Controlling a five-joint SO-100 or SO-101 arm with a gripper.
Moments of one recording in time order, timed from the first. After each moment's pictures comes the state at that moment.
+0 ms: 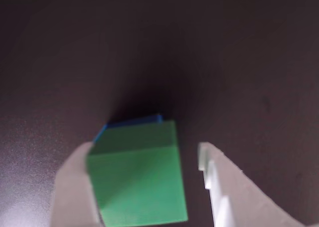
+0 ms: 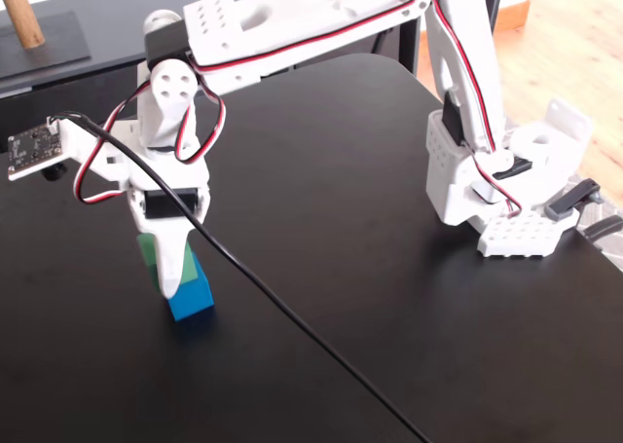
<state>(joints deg) 12.7 74.2 81.9 61.9 -94.9</state>
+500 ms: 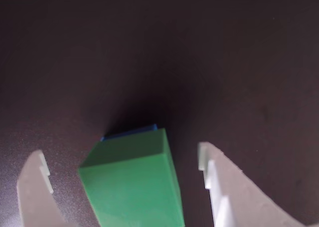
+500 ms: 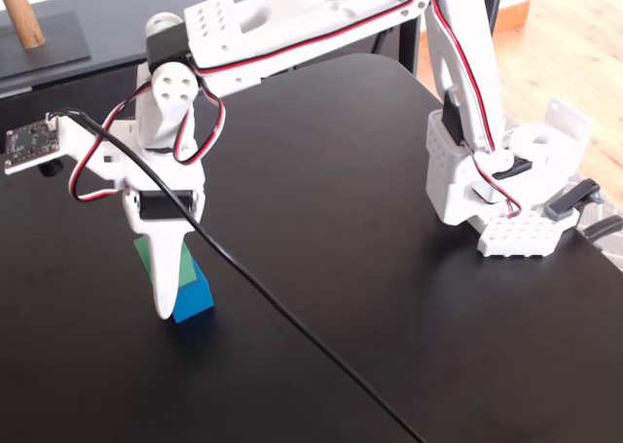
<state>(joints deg) 12.9 74.2 82.4 59.2 -93.3</state>
